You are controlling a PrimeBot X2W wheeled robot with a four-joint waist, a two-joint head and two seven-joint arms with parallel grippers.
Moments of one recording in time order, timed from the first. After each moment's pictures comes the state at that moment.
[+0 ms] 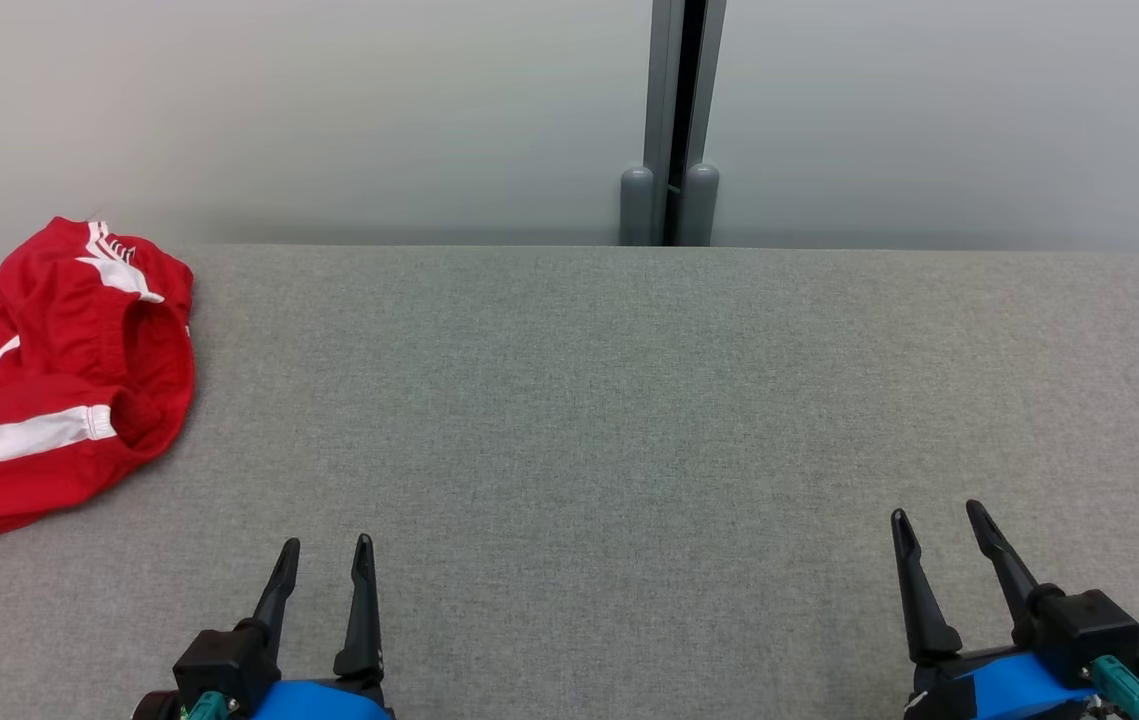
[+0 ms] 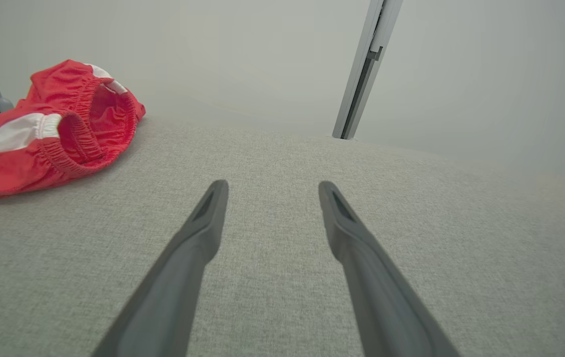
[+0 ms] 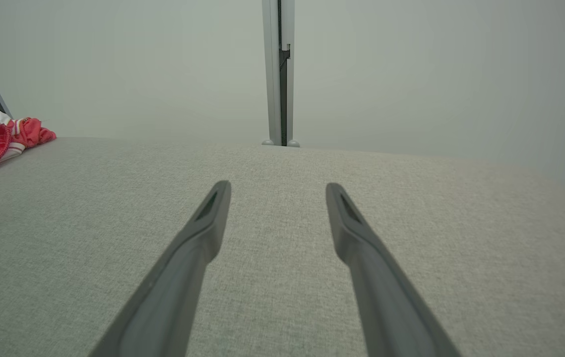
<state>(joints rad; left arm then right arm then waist) 0.00 0.05 -0.12 0.34 -0.23 -0.09 -0.26 -0.01 -0.05 -0.03 0.24 0.05 0.13 -0.26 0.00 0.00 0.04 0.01</state>
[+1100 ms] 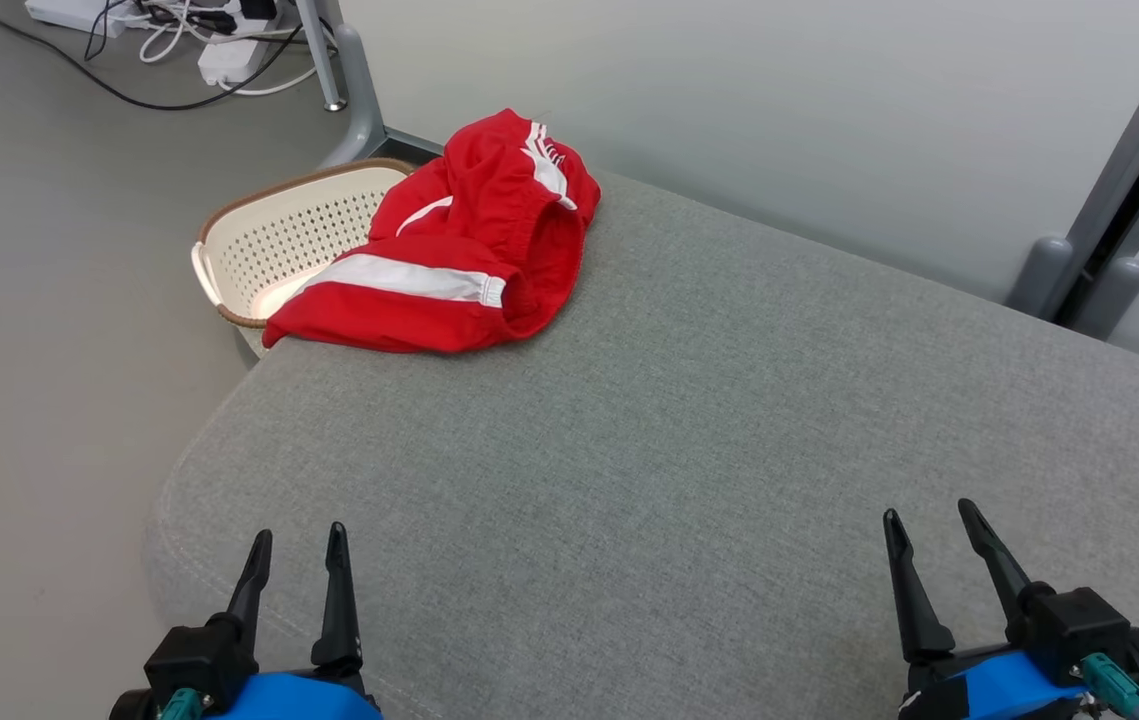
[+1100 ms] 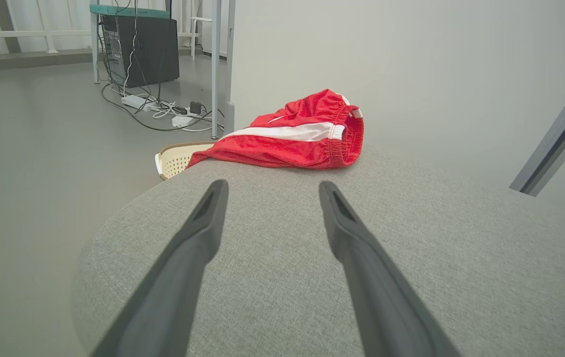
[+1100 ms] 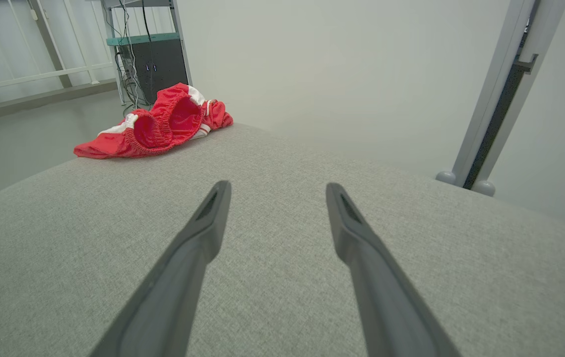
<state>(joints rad) 0.00 0.05 -0.08 0.32 -0.24 -0.08 -0.26 -0.02 -0.05 -0.02 0.25 0.04 0.13 -0.26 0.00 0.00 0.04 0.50</state>
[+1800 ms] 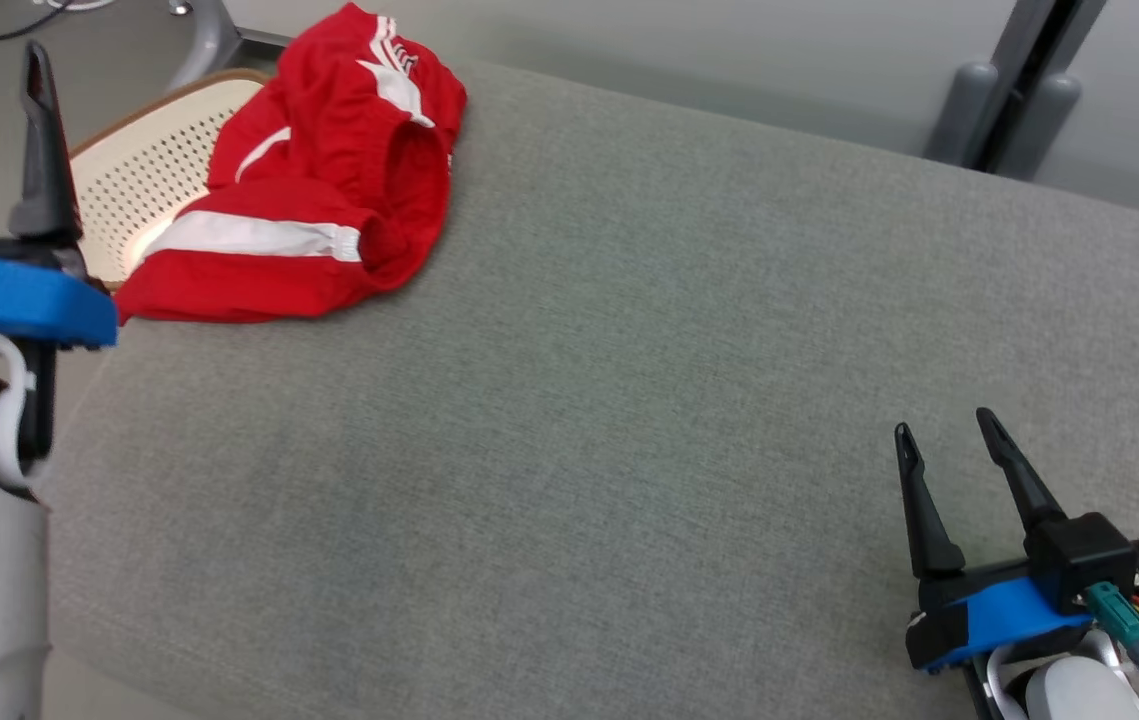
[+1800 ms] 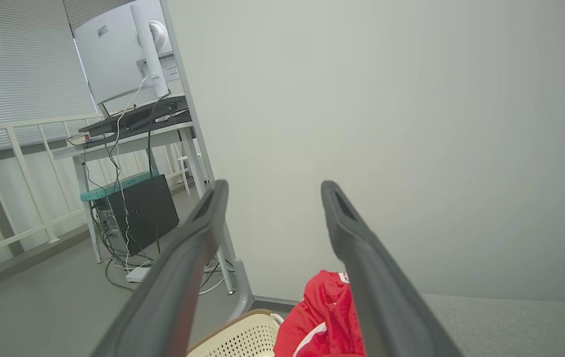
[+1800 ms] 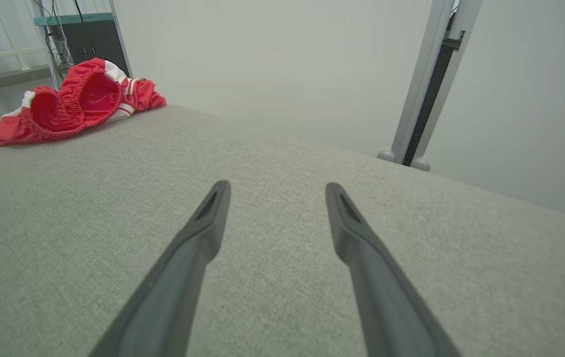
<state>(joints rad) -0.56 0.31 0.02 0.27 -0.18 -0.11 -0.16 -0.12 -0.05 -0.05 0.22 -0.06 0.13 -0.26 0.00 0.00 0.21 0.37</state>
